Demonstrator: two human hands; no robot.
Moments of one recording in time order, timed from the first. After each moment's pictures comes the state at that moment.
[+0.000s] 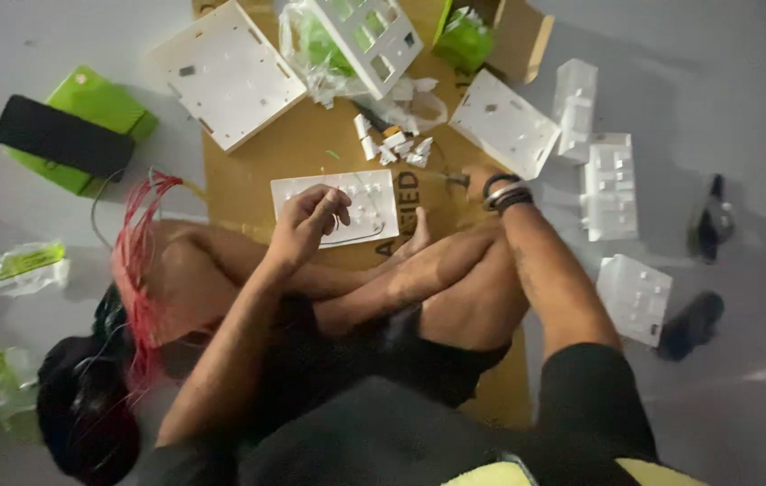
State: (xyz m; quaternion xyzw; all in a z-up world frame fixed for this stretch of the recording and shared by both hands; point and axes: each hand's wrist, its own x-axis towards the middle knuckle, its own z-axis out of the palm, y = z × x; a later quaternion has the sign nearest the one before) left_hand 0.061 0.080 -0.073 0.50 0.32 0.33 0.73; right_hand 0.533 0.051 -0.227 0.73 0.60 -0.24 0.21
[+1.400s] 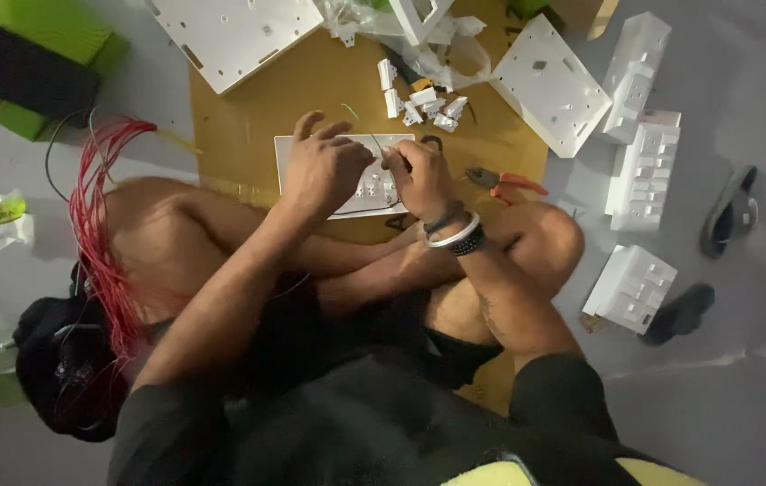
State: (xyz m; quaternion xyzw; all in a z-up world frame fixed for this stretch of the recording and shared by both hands) left_hand 0.086 0.133 -0.099 0.87 0.35 0.23 0.25; right_hand 0.273 0.068 -0.068 0.66 0.63 -0.29 -0.29
